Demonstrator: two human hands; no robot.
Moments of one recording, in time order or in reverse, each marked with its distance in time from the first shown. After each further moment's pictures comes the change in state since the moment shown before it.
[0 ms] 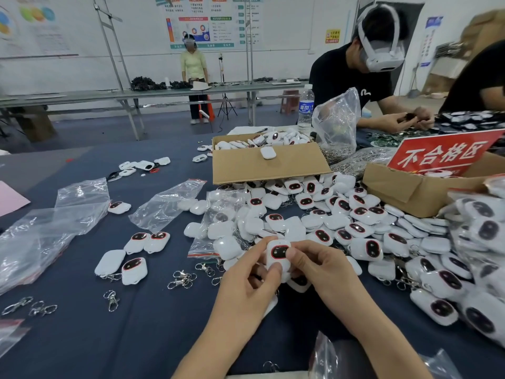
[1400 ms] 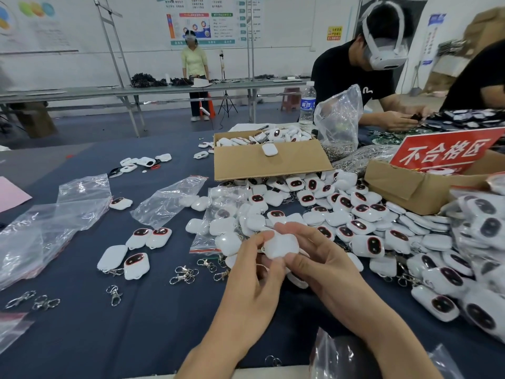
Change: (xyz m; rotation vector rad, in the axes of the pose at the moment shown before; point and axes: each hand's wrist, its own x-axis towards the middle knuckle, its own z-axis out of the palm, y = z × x) left_hand -0.008 0.001 0.007 -0.026 0.033 -0.033; right_hand -0.002 0.005 -0.003 0.291 -0.285 -0.073
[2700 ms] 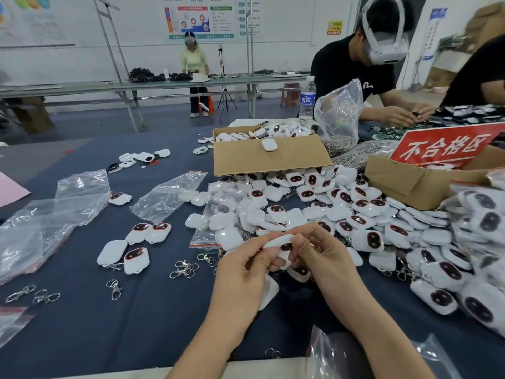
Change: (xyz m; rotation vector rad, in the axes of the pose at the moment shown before) left_hand 0.006 0.010 -0.004 -0.216 0.042 0.008; right_hand 0.000 -0.001 0.012 -0.245 0.259 -0.074
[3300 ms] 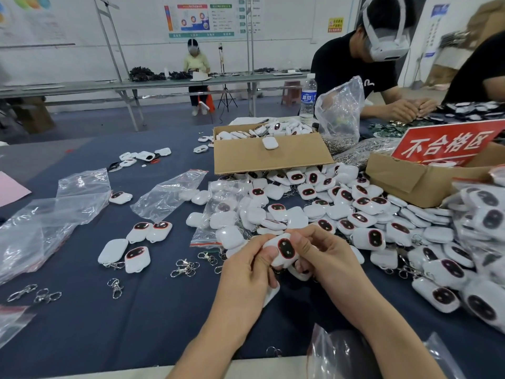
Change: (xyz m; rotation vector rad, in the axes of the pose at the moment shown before) left_hand 0.001 -0.011 -0.004 0.234 -0.027 0.008; right_hand 0.001 -0.003 -0.003 0.098 -0.031 0.107
